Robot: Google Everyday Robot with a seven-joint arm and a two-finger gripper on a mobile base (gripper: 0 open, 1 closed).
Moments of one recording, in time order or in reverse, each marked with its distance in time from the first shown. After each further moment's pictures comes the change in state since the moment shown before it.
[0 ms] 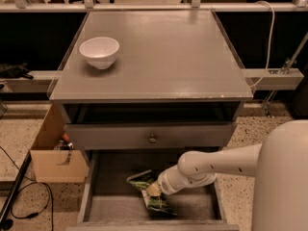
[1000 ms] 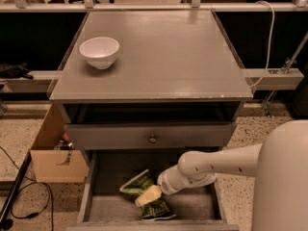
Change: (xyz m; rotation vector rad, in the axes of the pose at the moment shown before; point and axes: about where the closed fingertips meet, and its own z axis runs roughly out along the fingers) arm 0.000 0.000 0.000 0.000 0.000 0.000
